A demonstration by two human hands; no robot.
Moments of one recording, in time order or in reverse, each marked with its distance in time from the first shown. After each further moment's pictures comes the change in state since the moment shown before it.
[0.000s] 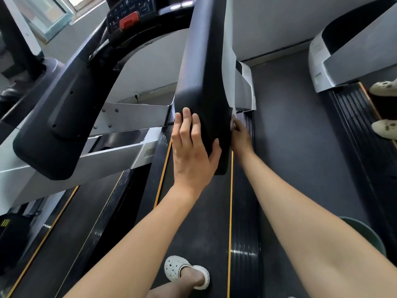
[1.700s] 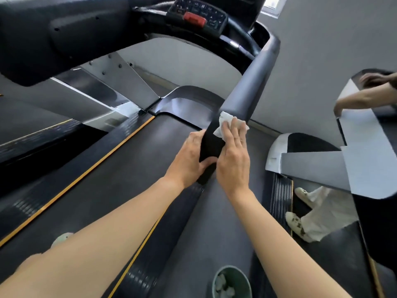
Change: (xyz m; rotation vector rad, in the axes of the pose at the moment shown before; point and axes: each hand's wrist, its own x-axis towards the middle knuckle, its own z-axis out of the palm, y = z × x) left_hand -0.022 -0.015 -0.023 -0.778 -0.125 -0.522; right_hand -0.106 -0.088 0.024 -1.077 0.003 -1.046
